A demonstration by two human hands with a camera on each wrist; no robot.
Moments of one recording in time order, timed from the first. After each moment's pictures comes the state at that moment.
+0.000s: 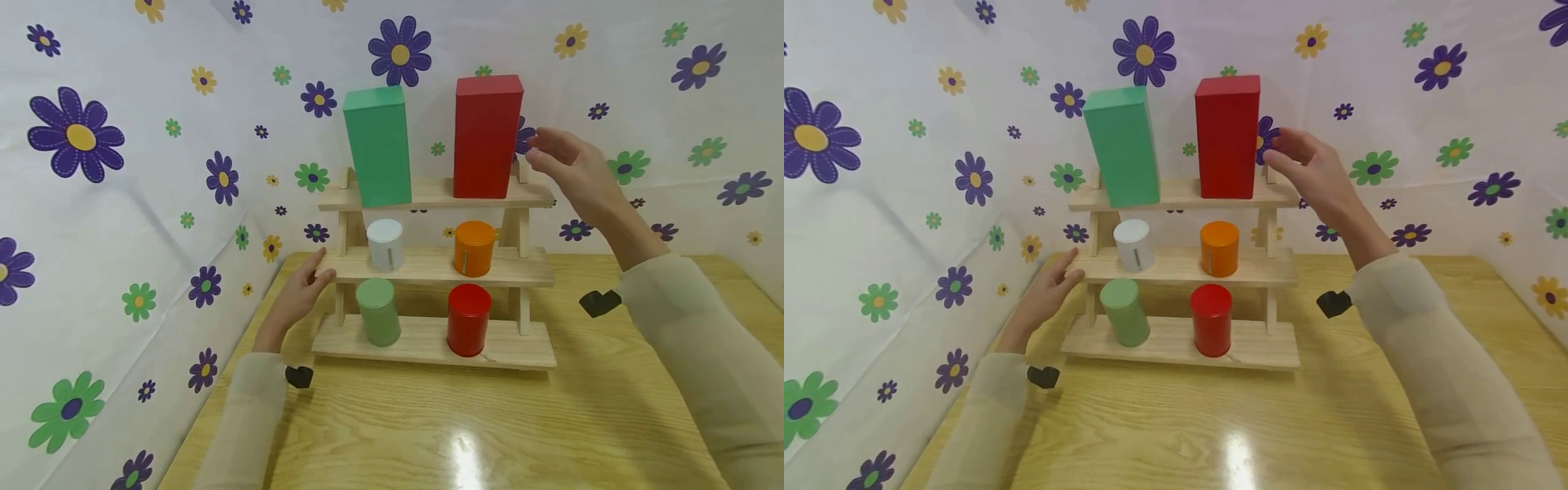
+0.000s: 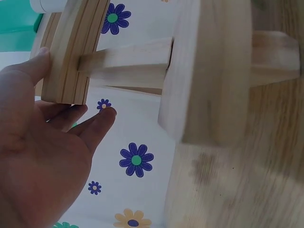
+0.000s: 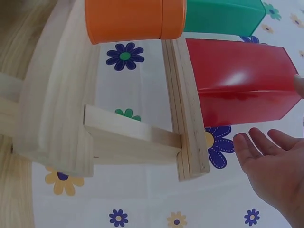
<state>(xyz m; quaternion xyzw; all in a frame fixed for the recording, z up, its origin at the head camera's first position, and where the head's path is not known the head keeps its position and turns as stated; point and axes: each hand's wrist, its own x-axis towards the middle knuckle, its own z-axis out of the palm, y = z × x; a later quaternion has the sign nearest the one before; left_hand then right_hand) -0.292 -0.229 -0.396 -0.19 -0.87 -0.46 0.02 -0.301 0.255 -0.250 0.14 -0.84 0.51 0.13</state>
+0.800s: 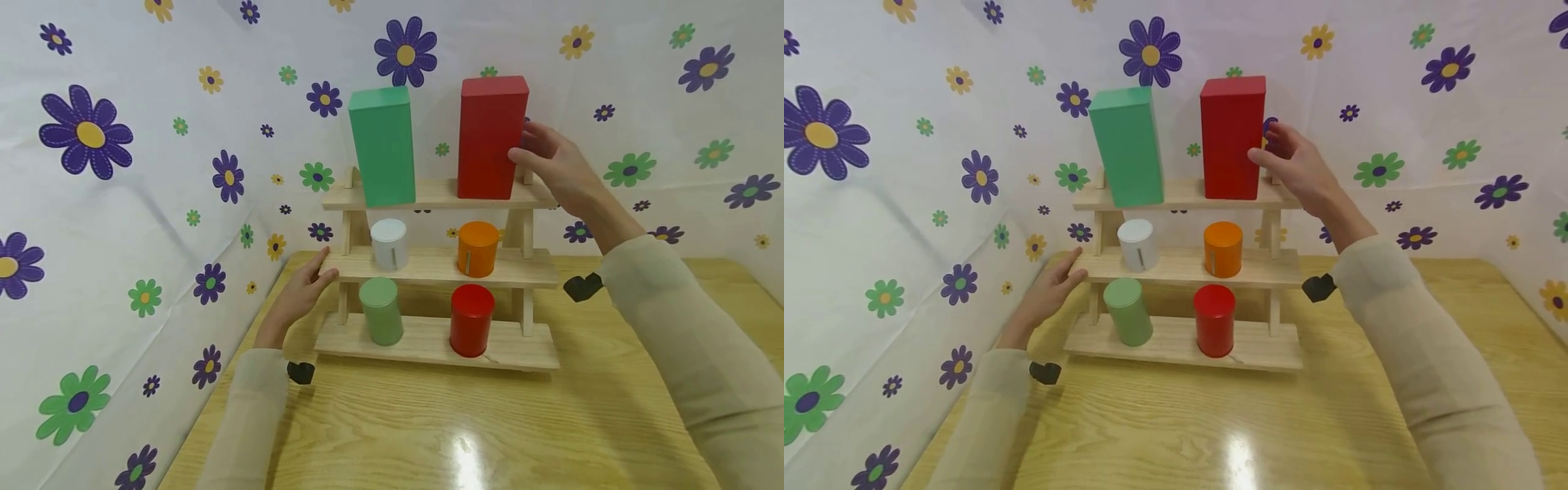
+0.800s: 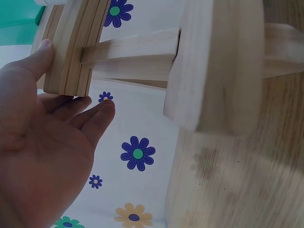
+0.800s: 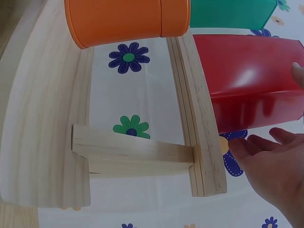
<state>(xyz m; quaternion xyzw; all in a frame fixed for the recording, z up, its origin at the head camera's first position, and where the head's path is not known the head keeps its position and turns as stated) -0.294 -0.232 -0.395 -0.19 -0.86 -0.48 0.00 -0.329 0.235 -0.246 0.18 -0.80 0.57 0.07</state>
